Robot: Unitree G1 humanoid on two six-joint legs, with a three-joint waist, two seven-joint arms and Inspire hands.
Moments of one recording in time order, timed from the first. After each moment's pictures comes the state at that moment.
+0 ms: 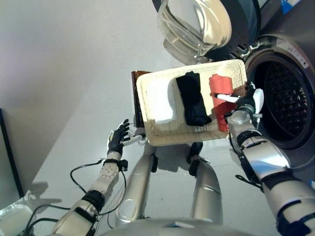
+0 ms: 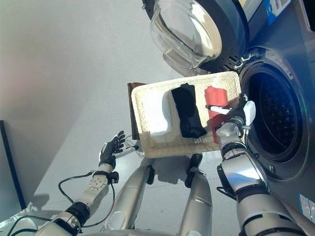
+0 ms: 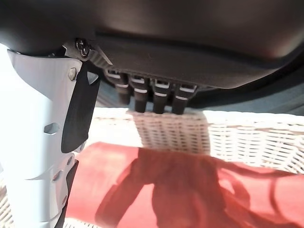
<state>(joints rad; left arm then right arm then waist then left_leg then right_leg) -0.22 0.25 -0.45 0.82 -0.40 -0.39 0.26 -0.95 -0.45 0.34 1.47 0.28 -0.18 -0.54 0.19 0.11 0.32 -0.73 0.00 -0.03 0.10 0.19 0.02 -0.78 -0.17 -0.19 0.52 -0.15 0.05</state>
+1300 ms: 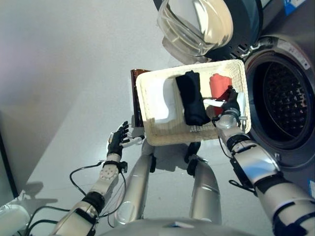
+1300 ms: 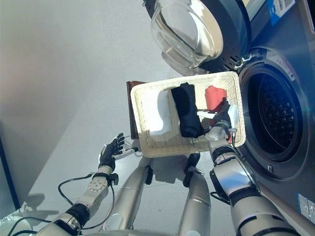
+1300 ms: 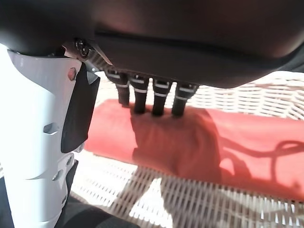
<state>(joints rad) -0.21 0.25 -0.45 0.84 -0.40 -0.40 0.26 -0.90 -0.37 0.36 1.43 0.26 -0.18 -0.53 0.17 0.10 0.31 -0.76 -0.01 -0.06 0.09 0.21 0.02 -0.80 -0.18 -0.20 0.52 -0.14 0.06</state>
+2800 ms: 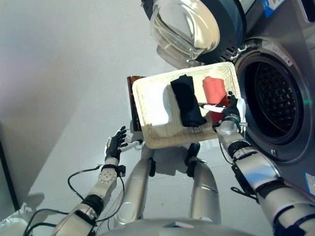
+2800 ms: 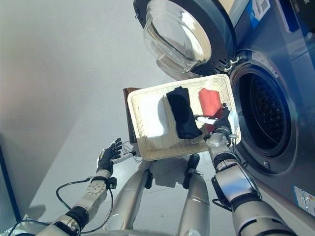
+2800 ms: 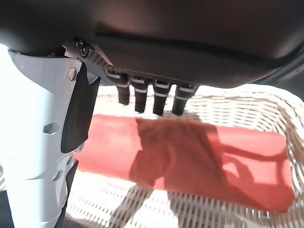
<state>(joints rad) -0.20 0.24 -0.44 0.89 -0.40 -0.40 0.26 -0.84 -0.39 0.36 1.39 0.26 -0.20 -0.53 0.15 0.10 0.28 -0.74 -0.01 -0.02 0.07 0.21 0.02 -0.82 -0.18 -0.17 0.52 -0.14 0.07</state>
